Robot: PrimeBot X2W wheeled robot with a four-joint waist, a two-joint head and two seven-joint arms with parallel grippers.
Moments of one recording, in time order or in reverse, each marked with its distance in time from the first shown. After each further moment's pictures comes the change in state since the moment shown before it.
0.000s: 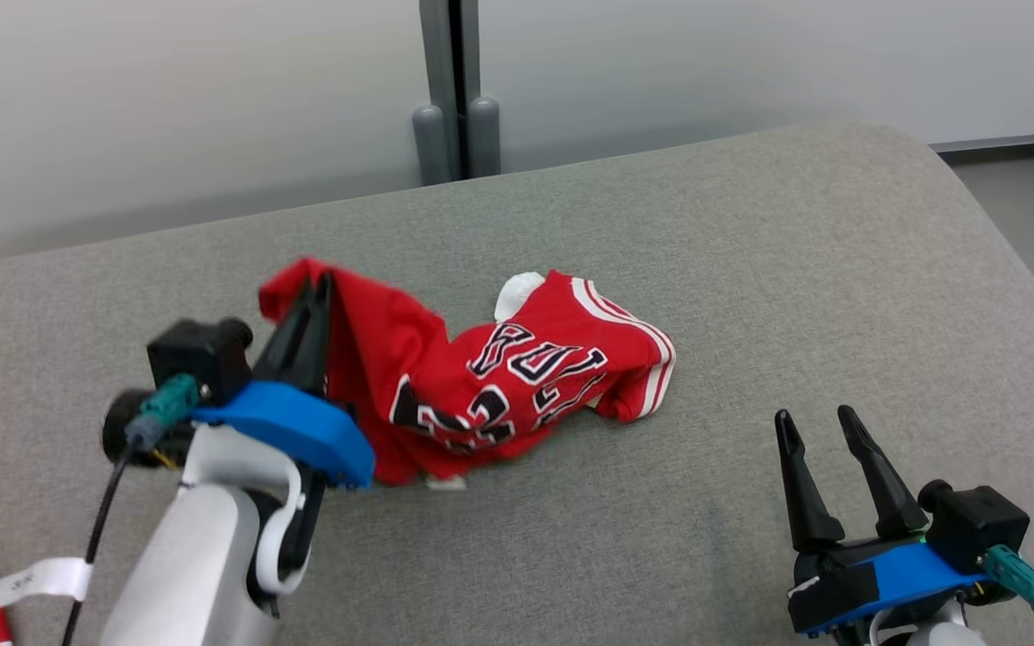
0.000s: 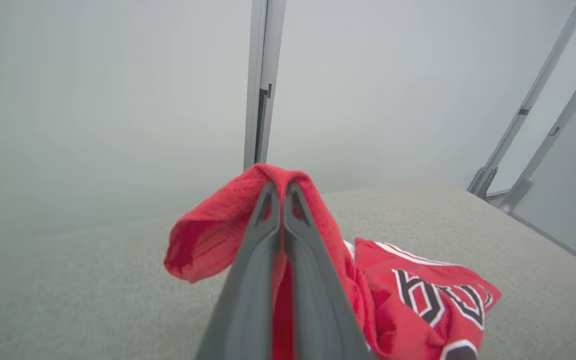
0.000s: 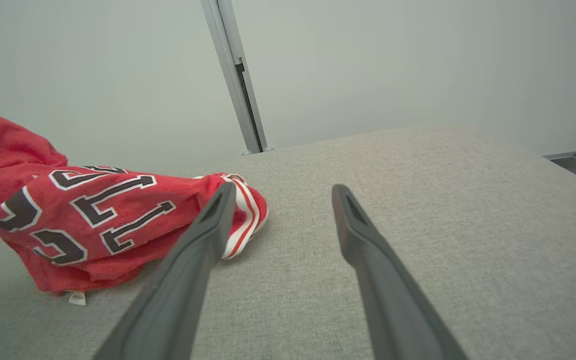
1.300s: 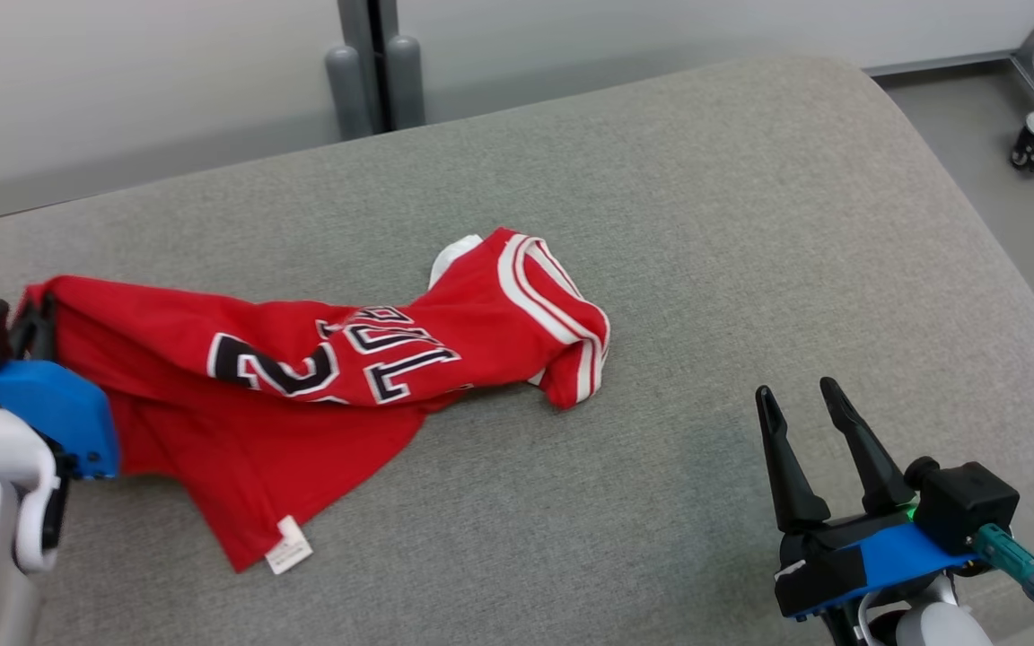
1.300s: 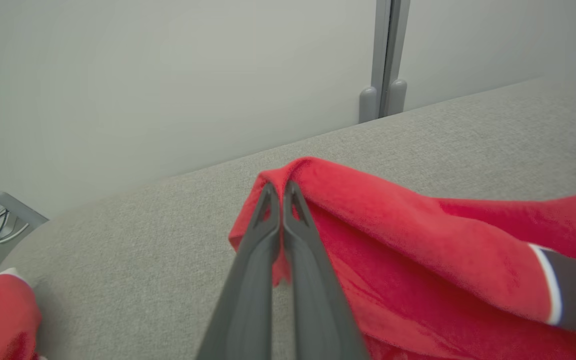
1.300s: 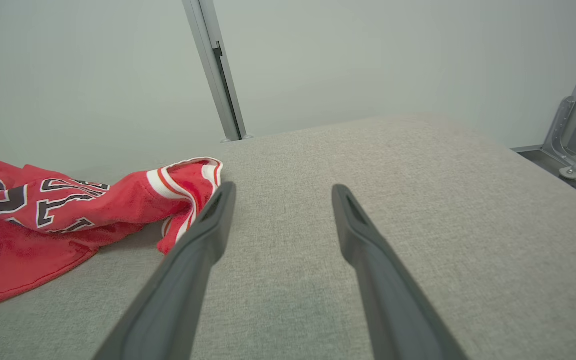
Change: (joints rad) left arm -0.101 0.309 0.105 0.219 0.086 0.038 0.091; right arm -0.024 0.000 0.029 -0.060 -0.017 0.000 0.032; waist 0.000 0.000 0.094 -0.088
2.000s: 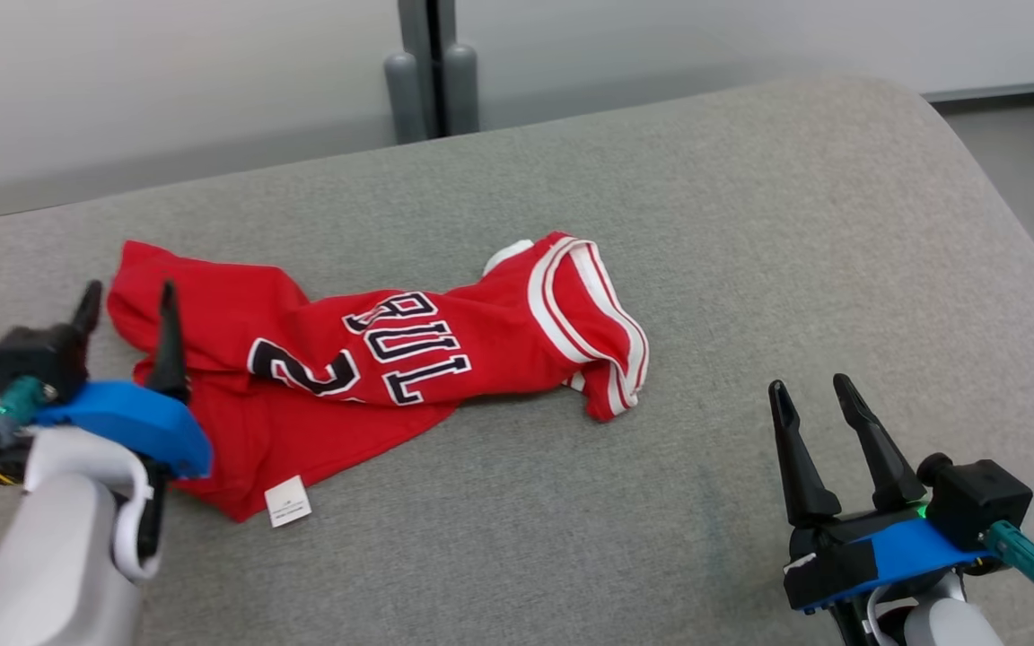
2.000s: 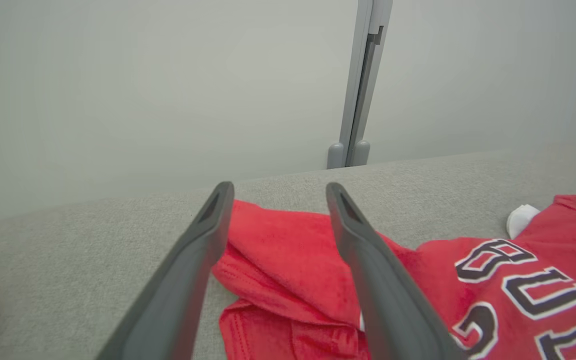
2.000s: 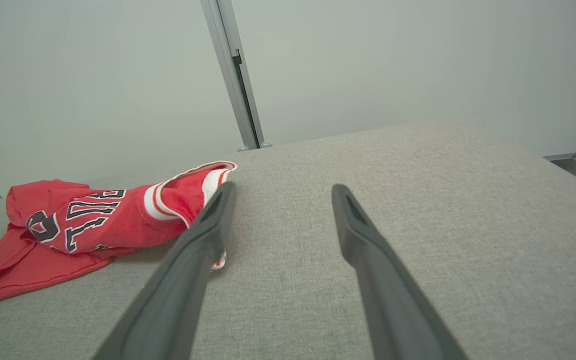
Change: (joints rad) left arm -0.037 -0.137 -0.017 0.127 -0.075 -0.064 -0.274; right arm -0.009 0.000 -0.019 0.013 0.011 0.000 -0.007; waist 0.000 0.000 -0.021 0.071
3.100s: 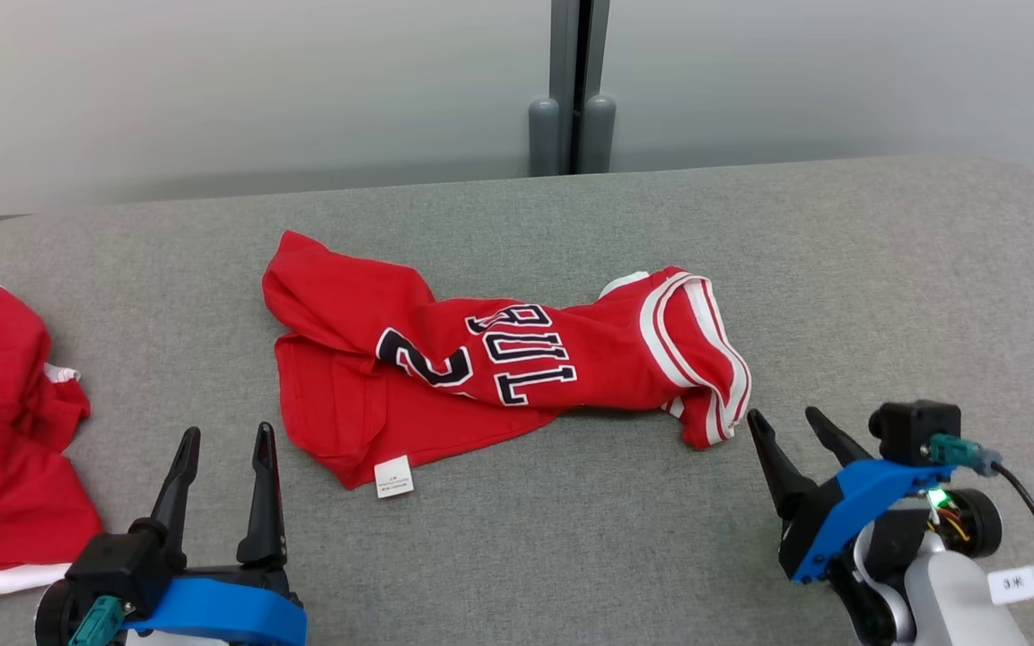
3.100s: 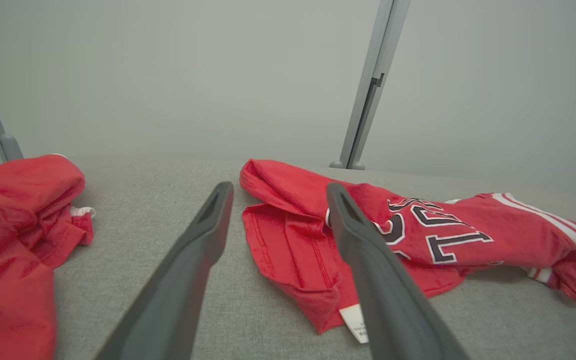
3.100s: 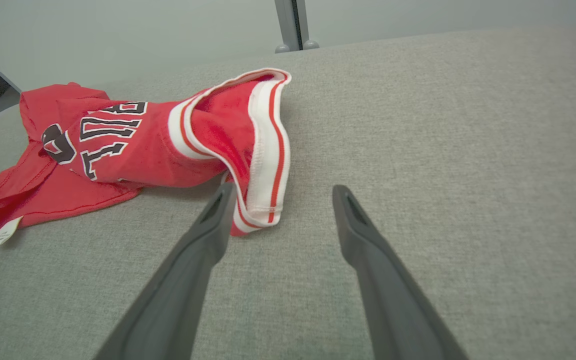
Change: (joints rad) left arm 0.457 -0.106 -0.008 -0.445 -0.023 0.071 -0.099; right arm -0.089 0.000 -0.055 0.147 -0.020 0.000 0.352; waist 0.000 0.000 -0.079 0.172
